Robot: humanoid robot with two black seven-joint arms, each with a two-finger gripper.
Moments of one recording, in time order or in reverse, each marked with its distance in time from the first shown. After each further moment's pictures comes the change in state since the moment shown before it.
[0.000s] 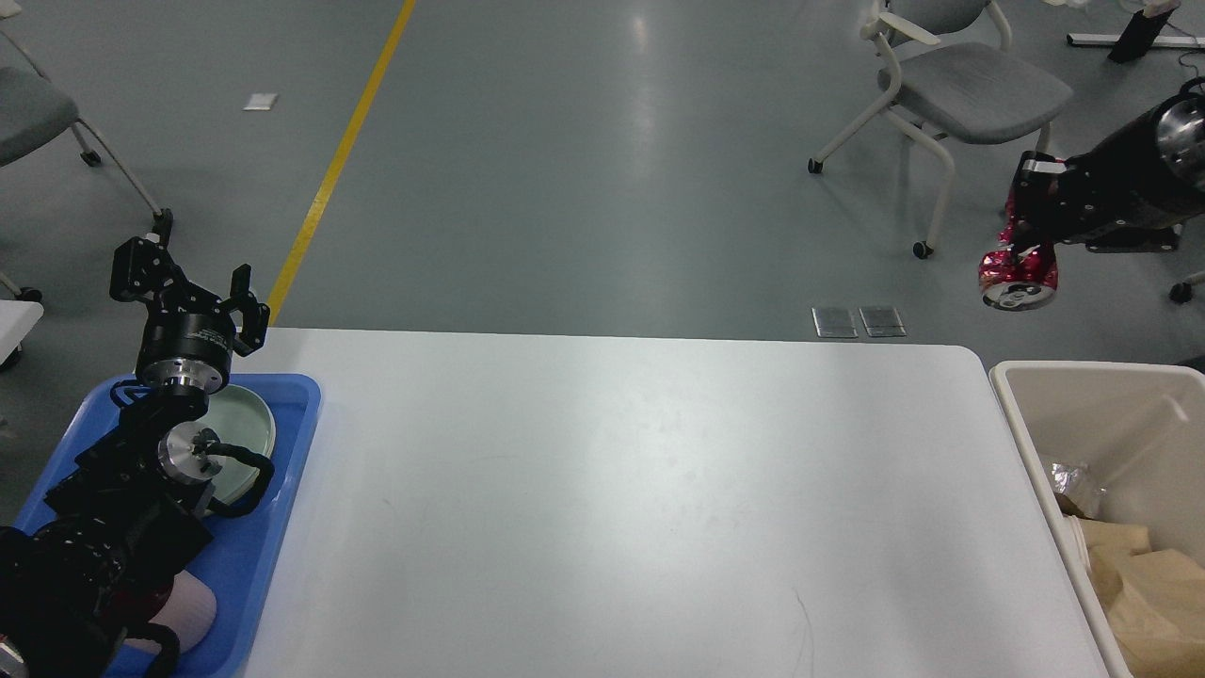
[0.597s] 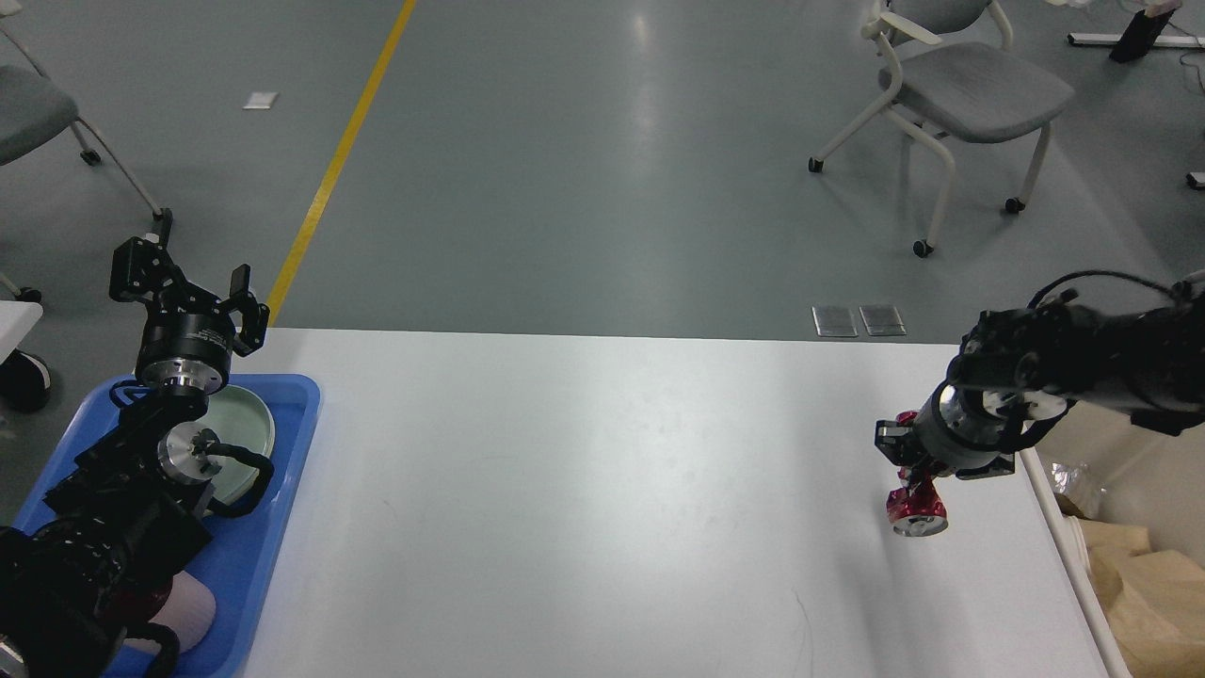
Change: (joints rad) left arm 0.000 0.000 0.000 0.000 0.000 0.000 0.000; right arm -0.463 0.306 0.051 -0.020 -0.005 -0.148 -0.001
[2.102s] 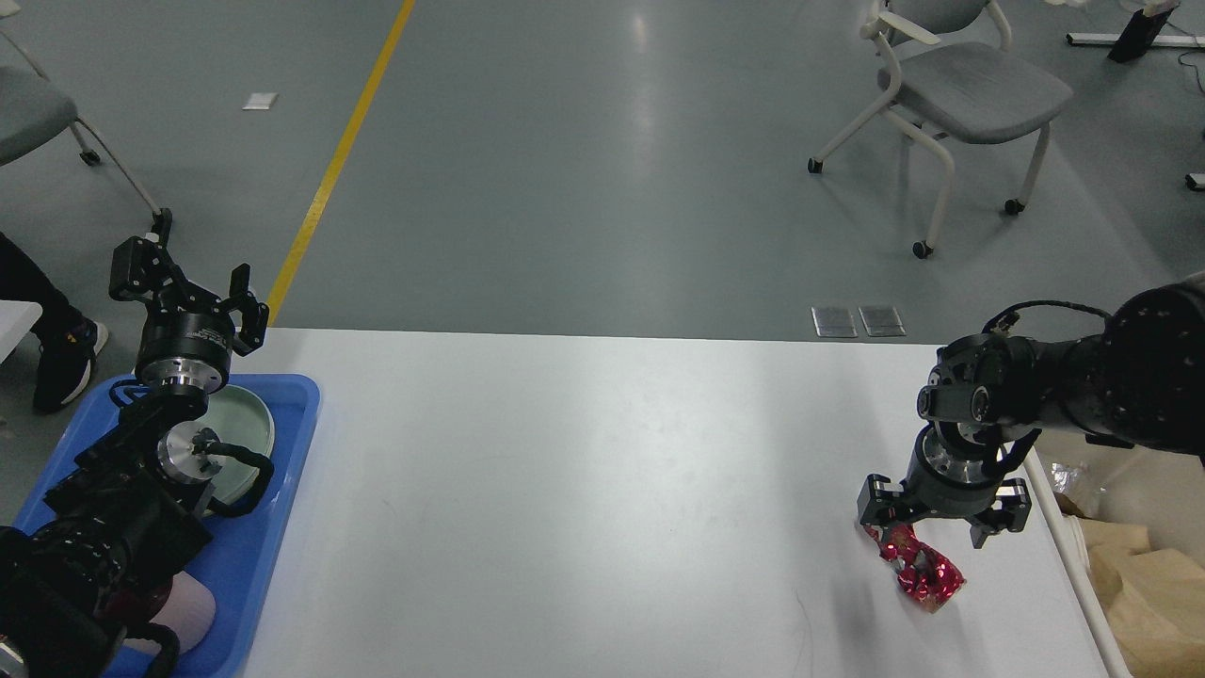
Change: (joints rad) left arm 0.000 0.000 0.000 0.000 0.000 0.000 0.000; right arm -0.202 0.198 -0.129 -0.163 -0.004 0.183 0.005
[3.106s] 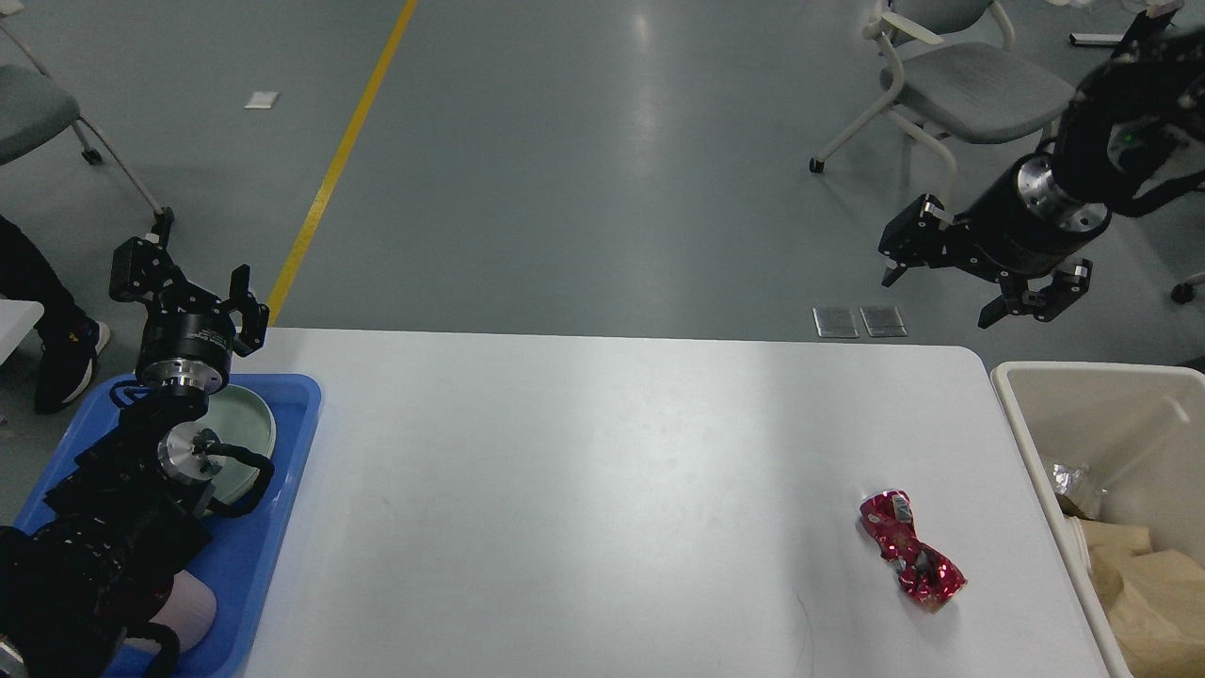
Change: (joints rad) left arm 0.000 0.000 0.000 0.000 0.000 0.000 0.000; right arm 0.705 -0.138 -0.085 0.190 0.336 0.227 0.008
